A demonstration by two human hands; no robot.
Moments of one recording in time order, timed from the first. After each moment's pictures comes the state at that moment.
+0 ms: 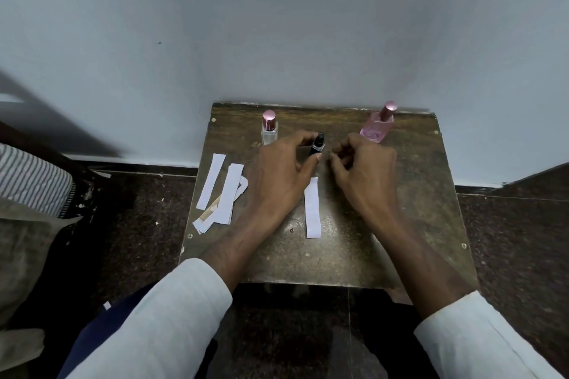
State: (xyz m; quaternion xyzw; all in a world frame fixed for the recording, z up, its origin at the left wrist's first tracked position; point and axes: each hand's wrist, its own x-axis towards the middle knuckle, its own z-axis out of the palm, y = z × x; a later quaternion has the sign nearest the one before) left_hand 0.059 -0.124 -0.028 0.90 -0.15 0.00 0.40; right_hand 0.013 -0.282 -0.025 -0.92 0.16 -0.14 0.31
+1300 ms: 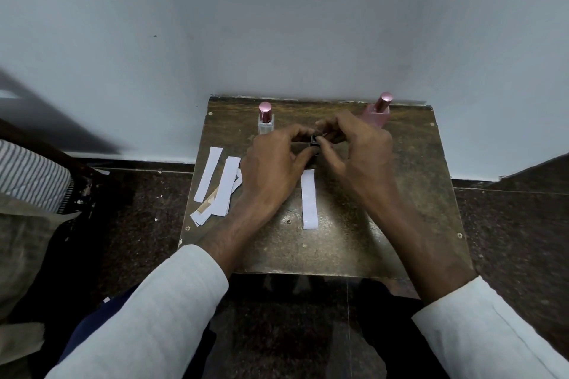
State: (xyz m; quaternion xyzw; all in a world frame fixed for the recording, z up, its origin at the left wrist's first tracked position) left_hand 0.060 -0.120 -0.024 0.91 -0.16 -0.01 0.38; right_hand 0.015 -0.282 -0.009 -0.91 -0.02 -0.24 0.33
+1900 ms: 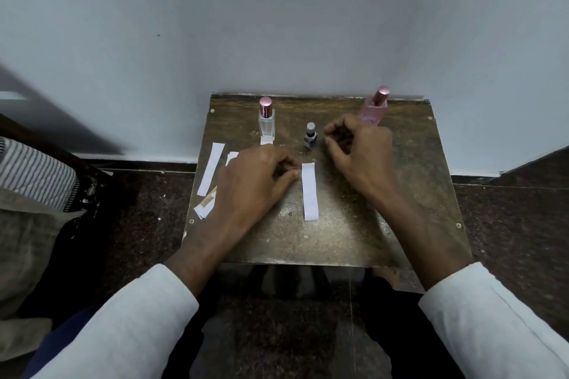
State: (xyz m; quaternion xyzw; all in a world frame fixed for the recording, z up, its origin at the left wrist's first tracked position) left_hand 0.037 -0.074 -0.019 0.93 -0.24 0.00 0.27; right_hand 0.012 -0.292 -0.025 -0.92 0.08 -0.16 0.36
